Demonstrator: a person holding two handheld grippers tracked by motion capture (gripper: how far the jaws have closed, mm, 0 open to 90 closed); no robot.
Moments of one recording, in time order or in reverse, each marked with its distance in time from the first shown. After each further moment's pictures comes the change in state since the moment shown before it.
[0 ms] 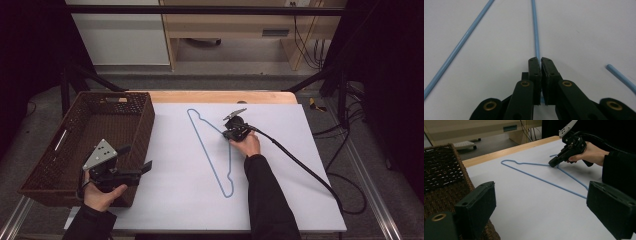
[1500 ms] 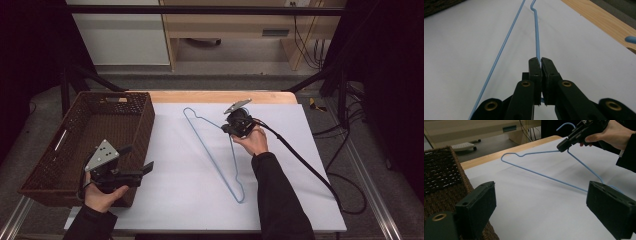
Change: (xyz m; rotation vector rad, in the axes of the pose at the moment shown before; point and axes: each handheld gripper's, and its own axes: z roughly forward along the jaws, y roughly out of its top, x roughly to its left) left arm -0.005 0.002 0.000 0.003 0.002 0.021; right arm 0.024 0.029 -0.079 -0.058 0.046 -0.095
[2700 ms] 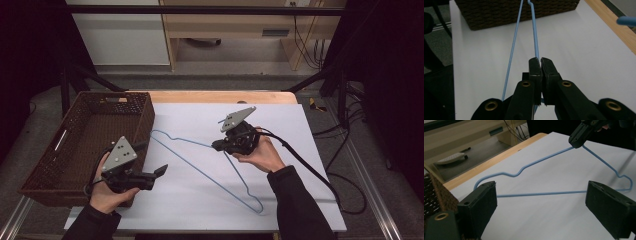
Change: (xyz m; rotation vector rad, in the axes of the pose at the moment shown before) left arm -0.042 0.041 0.008 0.064 -0.075 0.199; right arm 0.071 0.009 -0.095 -0.065 0.273 -0.267
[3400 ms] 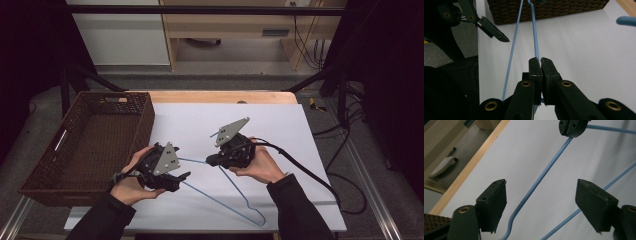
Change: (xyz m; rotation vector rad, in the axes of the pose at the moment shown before) left arm -0.036 0.021 0.054 0.232 -0.069 0.359; right arm 0.030 0.000 0.002 0.023 0.111 -0.049
